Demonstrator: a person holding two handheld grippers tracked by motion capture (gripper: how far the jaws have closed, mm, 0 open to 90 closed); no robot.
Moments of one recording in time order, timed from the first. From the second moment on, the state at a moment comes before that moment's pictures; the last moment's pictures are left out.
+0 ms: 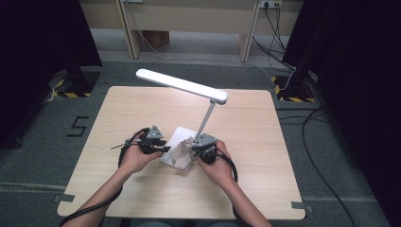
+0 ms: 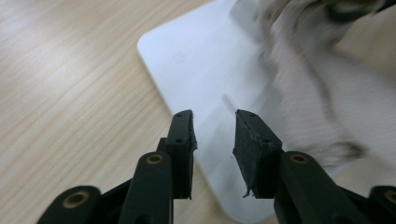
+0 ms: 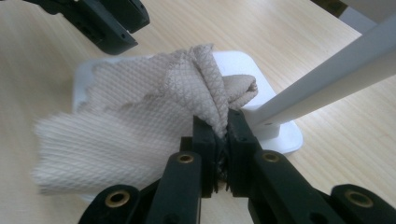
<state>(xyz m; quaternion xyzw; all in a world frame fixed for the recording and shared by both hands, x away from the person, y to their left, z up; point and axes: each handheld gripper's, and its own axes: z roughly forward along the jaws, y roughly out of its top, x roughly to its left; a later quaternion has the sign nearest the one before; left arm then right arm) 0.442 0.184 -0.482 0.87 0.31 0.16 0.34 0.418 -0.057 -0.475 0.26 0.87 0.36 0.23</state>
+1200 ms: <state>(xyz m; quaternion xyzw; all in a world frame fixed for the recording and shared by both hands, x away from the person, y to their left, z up) 0.443 0.181 -0.495 0.87 0.32 0.16 0.35 0.399 -0.043 -0.480 0.18 0.91 0.33 0.19</state>
